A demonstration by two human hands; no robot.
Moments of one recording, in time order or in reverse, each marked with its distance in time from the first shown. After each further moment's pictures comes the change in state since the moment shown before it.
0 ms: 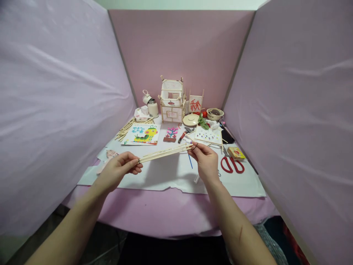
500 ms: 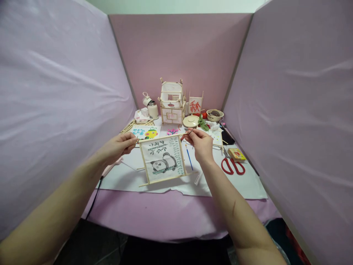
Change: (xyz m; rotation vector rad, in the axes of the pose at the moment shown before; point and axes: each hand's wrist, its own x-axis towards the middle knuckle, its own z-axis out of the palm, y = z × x) left_hand 0.065 0.042 -0.027 0.097 -0.081 0.041; right_hand 0.052 -0.013 0.033 -0.011 -0.070 -0.027
